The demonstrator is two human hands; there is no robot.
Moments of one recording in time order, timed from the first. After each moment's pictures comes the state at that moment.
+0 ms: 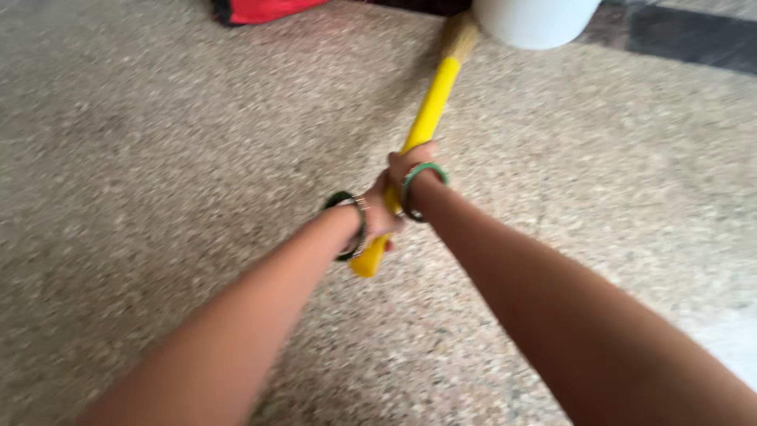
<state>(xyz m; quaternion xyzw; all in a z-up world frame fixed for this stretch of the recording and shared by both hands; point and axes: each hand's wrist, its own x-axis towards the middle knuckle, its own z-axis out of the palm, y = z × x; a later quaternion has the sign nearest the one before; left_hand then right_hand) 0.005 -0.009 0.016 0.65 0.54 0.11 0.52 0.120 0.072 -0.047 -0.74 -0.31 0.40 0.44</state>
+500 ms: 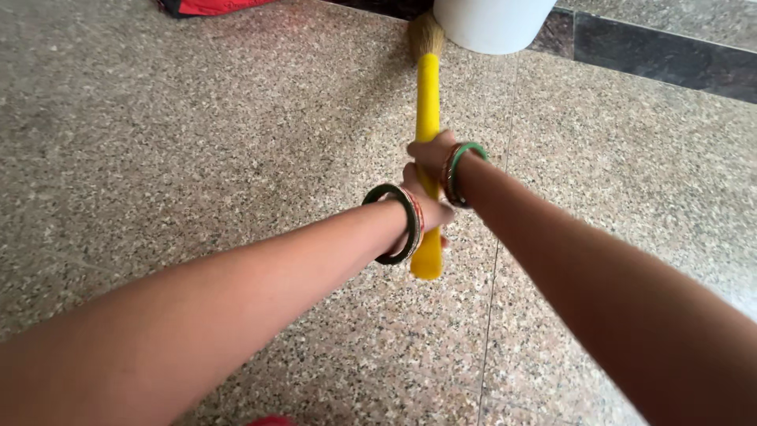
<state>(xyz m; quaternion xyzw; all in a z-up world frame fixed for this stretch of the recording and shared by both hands) 0.101 -0.048 0.042 0.58 0.51 0.14 0.62 0.194 -0.002 0.050 -0.80 -0.33 0.40 0.29</state>
